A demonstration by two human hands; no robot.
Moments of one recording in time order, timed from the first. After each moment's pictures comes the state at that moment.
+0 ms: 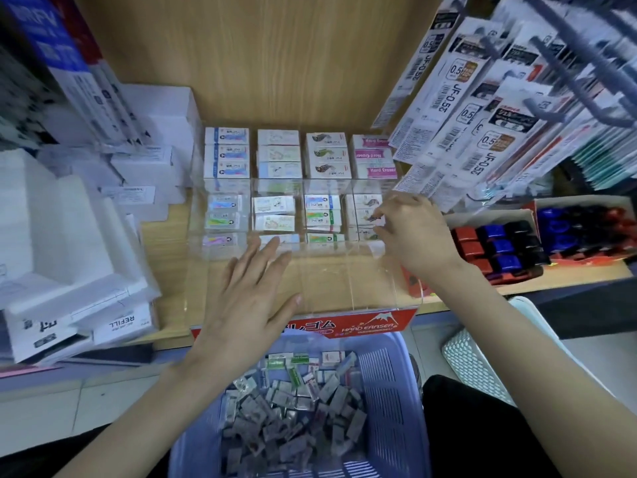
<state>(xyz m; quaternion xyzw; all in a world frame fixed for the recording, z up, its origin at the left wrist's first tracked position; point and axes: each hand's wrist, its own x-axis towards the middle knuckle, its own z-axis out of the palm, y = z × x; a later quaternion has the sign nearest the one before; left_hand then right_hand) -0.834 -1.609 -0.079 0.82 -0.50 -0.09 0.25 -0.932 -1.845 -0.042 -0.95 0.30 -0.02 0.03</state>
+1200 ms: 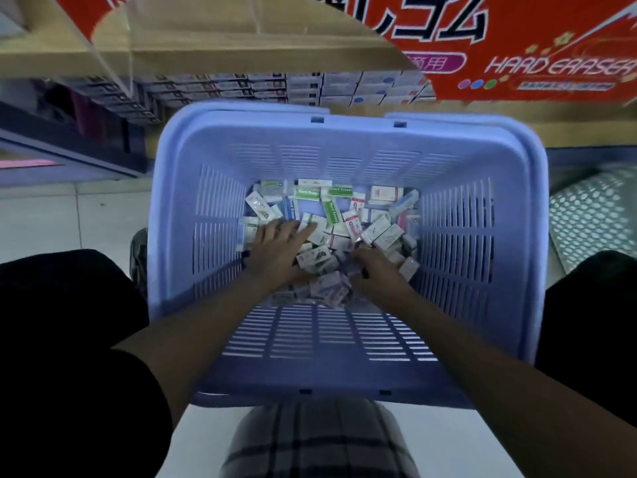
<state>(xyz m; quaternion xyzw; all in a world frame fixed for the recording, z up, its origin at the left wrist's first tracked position) -0.931 -1.512 -0.404 0.83 -0.45 -0.33 -0.01 -1.082 -1.655 -0.377 -0.78 0.34 0.27 0.46</state>
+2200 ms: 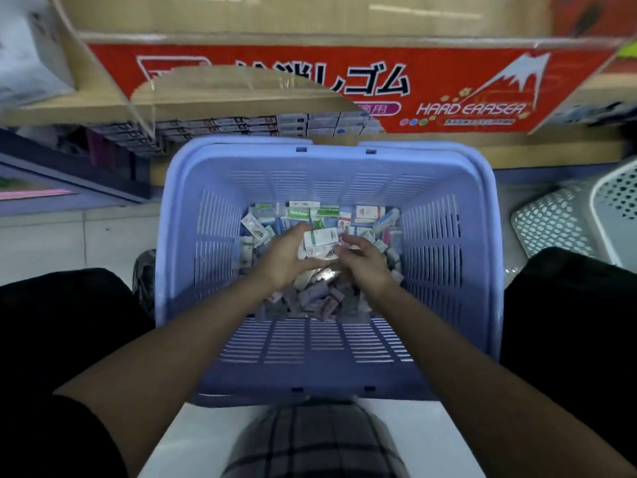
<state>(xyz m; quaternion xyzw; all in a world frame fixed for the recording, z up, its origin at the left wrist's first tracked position) -0.929 -1.549 -0.348 0.79 -0.30 -0.46 0.27 -1.045 -1.656 -0.329 -0.45 0.54 0.04 0.71</state>
